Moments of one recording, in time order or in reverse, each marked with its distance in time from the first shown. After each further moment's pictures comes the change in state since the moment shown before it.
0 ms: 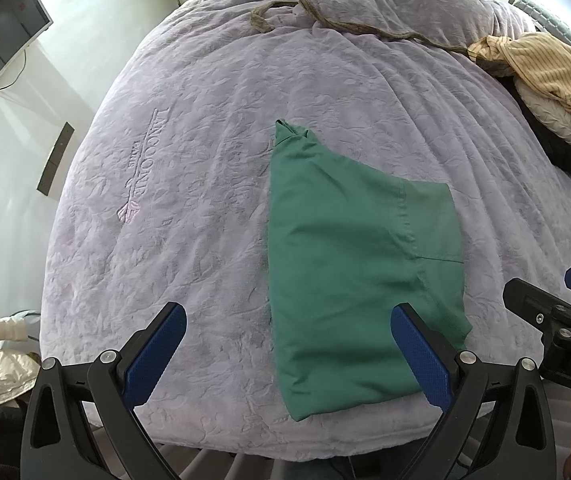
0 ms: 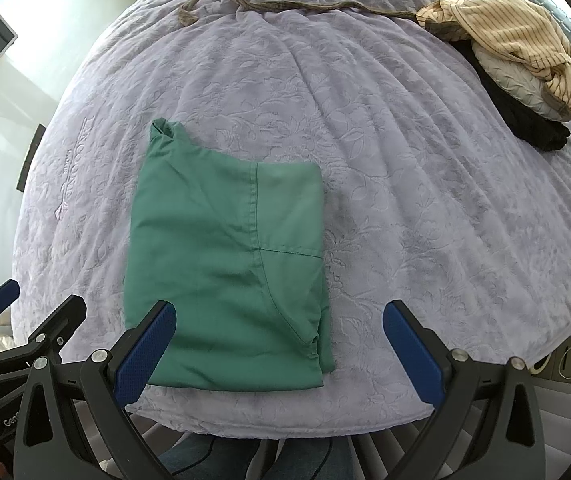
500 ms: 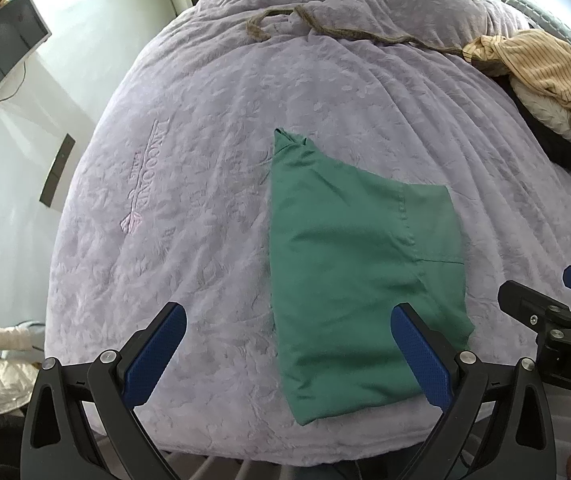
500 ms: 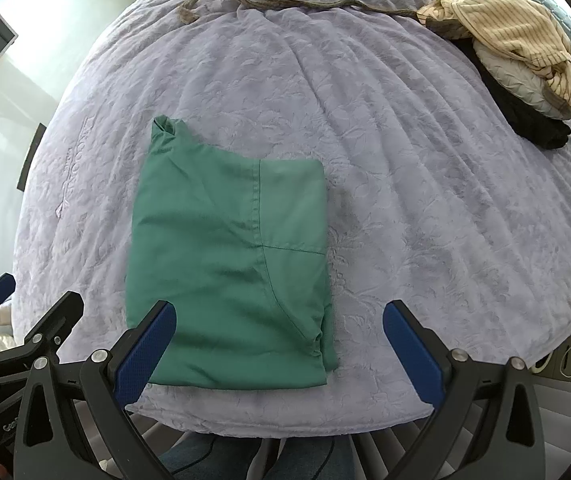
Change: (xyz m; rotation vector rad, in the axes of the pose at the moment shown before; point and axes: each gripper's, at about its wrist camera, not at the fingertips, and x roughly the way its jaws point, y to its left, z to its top) left arm -0.004 -0.002 -0.003 0.033 -0.035 0.014; right arm 0.002 0.004 -0.002 0.001 0.006 0.000
